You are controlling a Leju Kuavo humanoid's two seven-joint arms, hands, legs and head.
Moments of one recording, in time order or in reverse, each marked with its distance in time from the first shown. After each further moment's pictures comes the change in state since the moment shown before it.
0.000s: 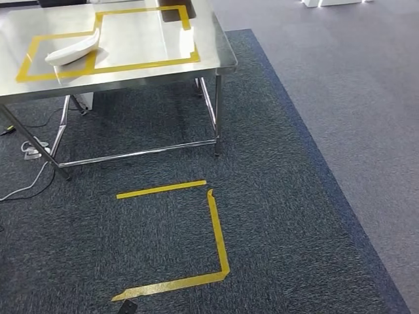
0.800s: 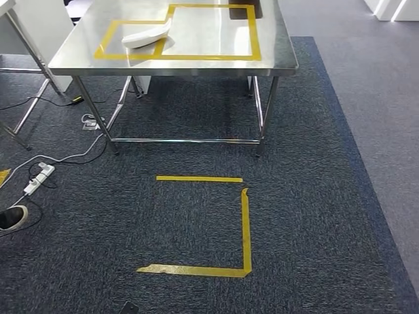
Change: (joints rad) left arm 0.003 -0.009 0.004 0.000 -0.033 -0.031 0.023; right arm 0.003 -0.005 0.025 0.000 0.029 -0.001 0.006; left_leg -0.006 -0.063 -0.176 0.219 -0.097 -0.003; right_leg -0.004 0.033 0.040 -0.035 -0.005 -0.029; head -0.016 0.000
